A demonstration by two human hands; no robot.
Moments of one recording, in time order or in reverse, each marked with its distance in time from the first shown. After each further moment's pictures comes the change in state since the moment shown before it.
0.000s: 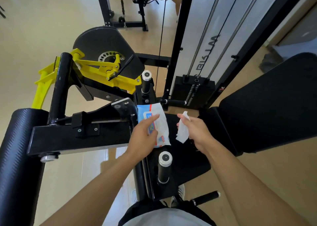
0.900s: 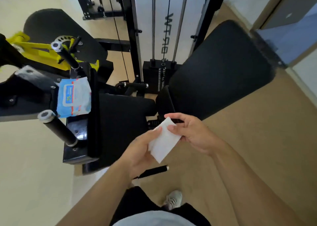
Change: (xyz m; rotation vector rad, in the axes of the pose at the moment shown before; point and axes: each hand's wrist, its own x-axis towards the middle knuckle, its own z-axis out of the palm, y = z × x) left_hand -0.126 0.132 0.271 -0.925 -0.321 -0.584; right_hand -0.073 0.103 -0.299 0.027 -0.480 -0.155
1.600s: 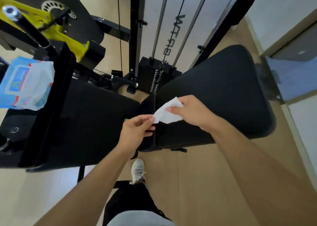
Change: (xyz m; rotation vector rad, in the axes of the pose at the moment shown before) left_hand 0.171 0.018 0.046 0.142 0.392 0.461; right_hand 0.132 -0.084 -0.132 -0.729 0.013 0.026
